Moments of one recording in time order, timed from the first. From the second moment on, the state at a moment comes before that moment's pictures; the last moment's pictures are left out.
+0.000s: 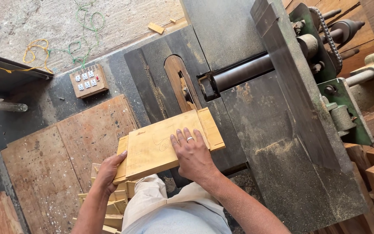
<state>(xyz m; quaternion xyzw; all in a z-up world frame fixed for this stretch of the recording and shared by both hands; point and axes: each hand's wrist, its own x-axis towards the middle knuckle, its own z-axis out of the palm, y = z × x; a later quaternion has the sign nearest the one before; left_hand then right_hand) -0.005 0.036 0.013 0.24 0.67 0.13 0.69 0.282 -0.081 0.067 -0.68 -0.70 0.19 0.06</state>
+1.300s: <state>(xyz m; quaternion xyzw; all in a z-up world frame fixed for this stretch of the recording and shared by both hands) -0.023 -0.038 0.016 0.28 0.60 0.17 0.73 0.269 -0.160 0.048 -0.67 -0.71 0.19 0.08</state>
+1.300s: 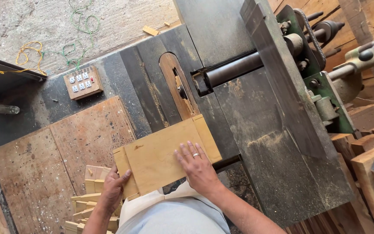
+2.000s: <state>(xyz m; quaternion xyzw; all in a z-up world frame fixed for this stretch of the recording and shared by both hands) -0.035 -0.076 0.035 0.86 0.37 0.19 0.29 0.246 -0.187 0.045 -0.61 -0.77 0.10 0.16</state>
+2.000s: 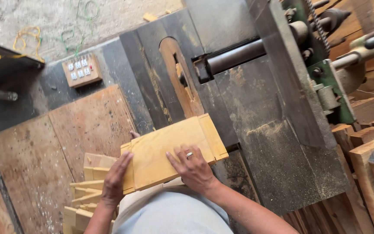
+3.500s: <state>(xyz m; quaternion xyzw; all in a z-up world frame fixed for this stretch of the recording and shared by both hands) -0.011 0.002 0.026 0.92 0.36 0.09 0.14 0.269 -0.101 0.048 -0.66 -0.74 0.13 0.07</state>
